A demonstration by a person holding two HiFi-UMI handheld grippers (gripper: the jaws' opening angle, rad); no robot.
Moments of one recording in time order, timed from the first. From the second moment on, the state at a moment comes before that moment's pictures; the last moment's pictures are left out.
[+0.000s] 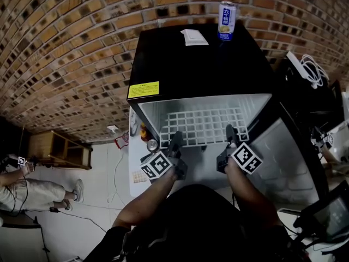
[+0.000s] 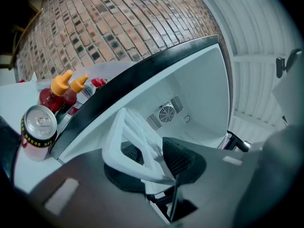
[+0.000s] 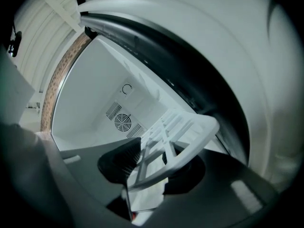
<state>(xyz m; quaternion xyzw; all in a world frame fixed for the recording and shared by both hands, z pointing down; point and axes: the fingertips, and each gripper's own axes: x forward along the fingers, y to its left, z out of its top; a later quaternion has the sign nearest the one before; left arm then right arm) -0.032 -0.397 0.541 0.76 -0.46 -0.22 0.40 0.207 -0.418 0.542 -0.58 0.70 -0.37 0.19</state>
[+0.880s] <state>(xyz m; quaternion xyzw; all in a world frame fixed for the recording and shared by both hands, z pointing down) -0.035 -0.423 0.542 0.75 -0.47 -0.23 0.40 0.204 -0.436 0.546 -0.59 0.69 -0.38 0.17</state>
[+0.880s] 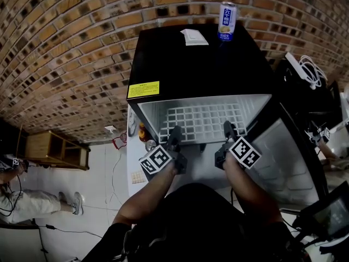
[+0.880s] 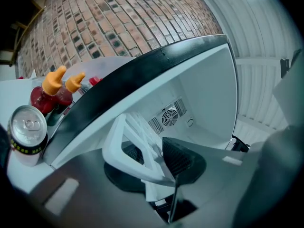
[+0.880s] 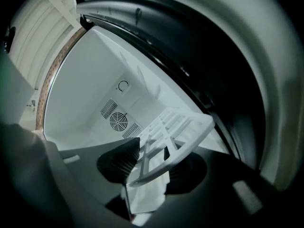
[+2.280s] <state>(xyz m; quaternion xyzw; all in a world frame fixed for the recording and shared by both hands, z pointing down) -0.043 -0.486 0.540 0.70 -0.58 -0.23 0.35 0.202 -0.498 0.546 -0.60 0.69 -0.38 0.16</state>
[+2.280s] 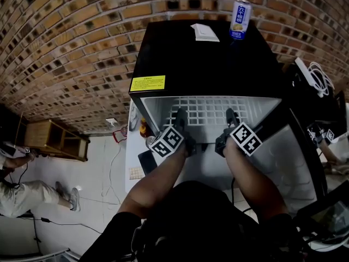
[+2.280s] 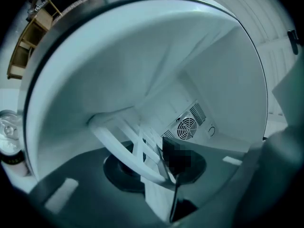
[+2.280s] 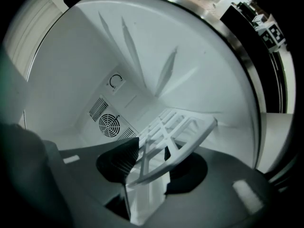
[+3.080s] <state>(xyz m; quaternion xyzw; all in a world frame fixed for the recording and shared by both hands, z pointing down) -0.044 -0.485 0.537 0.72 -0.57 -0.21 0.34 0.197 -0.501 0.547 -0.59 0.69 -0.39 0.15</state>
